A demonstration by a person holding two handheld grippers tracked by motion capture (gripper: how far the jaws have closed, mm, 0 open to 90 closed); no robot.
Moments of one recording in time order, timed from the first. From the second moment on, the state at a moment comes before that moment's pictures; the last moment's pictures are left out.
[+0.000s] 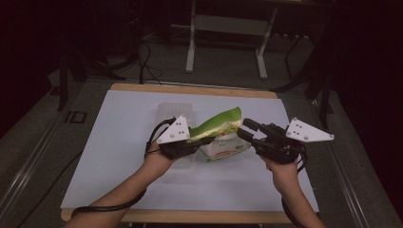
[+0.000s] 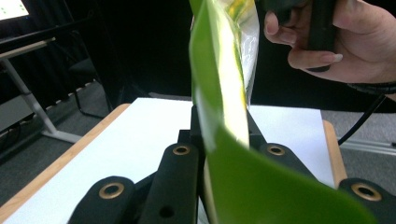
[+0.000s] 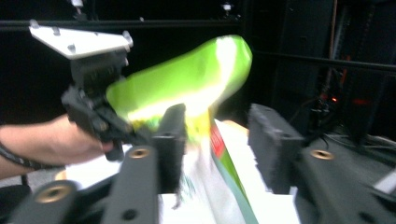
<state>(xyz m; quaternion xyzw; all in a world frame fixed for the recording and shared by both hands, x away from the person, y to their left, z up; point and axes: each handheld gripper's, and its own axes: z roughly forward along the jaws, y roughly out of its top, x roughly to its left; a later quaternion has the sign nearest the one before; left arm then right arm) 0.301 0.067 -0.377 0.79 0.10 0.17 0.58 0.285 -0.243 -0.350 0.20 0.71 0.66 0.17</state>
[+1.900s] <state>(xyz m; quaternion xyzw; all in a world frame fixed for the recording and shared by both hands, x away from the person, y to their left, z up) 0.475 0.176 -0.387 0.87 0.09 0.19 0.45 0.281 -0.310 -0.423 0.25 0.72 0.64 0.13</state>
